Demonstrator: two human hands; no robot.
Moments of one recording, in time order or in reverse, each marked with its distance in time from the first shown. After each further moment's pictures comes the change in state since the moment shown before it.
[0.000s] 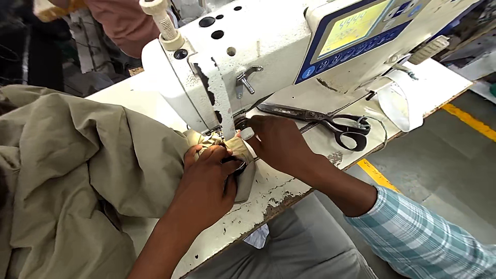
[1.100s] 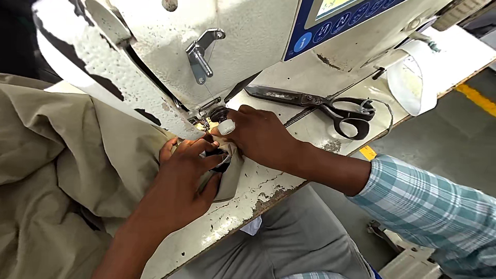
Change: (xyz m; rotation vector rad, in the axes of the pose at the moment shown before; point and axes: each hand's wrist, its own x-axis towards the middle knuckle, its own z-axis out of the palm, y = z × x) left_hand -0.003 -0.016 -0.002 -0.062 -0.060 0.051; right_hand -0.001 0.018 0.024 -0.052 -0.001 -0.287
